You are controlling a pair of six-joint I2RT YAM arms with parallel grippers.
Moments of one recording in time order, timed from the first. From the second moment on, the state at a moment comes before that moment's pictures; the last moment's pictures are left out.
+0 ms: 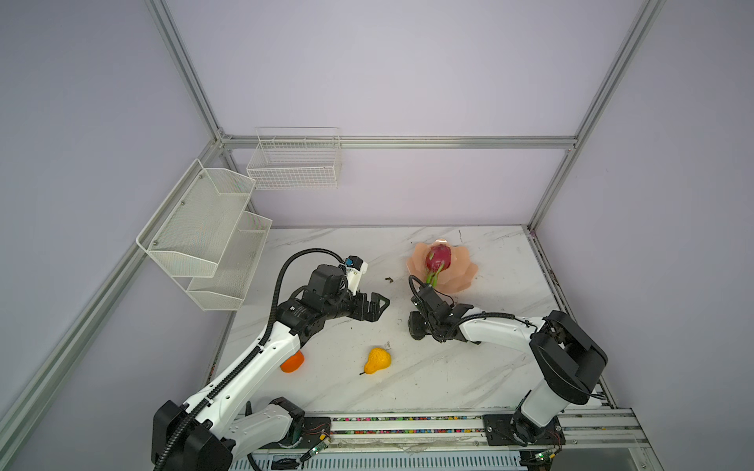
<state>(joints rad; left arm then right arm) -0.49 1.12 0.97 -0.49 0.31 -0.33 0.80 1.65 0.94 -0.28 0.11 0.68</state>
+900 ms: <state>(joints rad) -0.51 1.32 1.02 -0.40 0.30 -0.33 0.24 1.92 1.34 -0.33 0.05 0.41</state>
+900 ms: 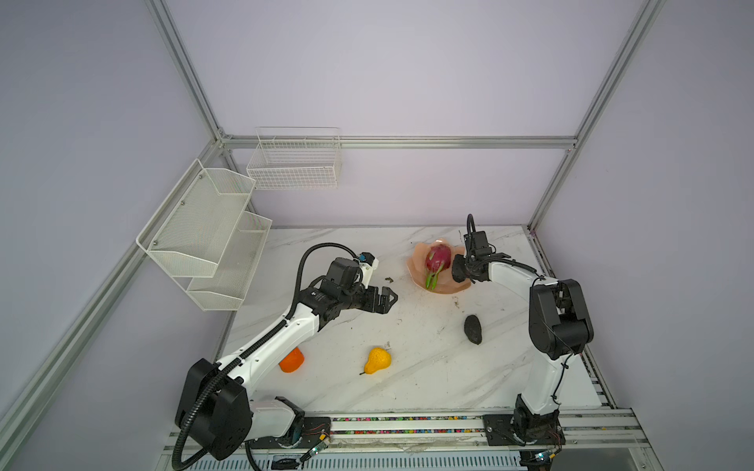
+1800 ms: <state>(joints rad) -0.59 1.26 1.02 -0.40 0.37 -0.30 0.24 1.33 0.99 -0.37 0.10 0.51</state>
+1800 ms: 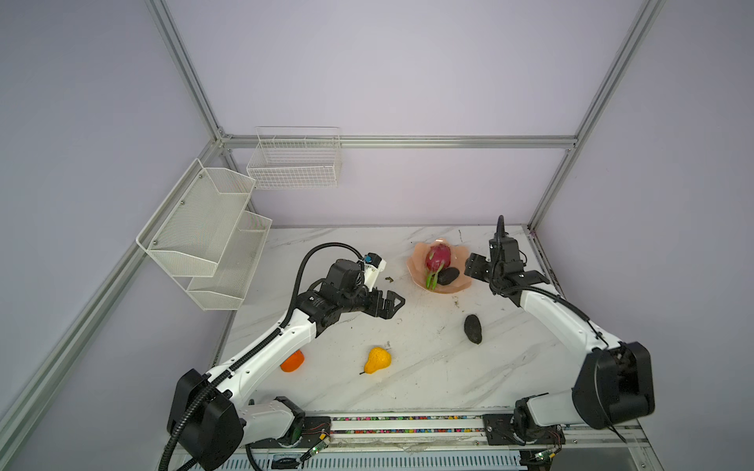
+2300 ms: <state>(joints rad) -0.66 1.41 1.02 -0.35 0.42 -0.29 0.37 1.14 0.68 -0.50 0.07 0.70</state>
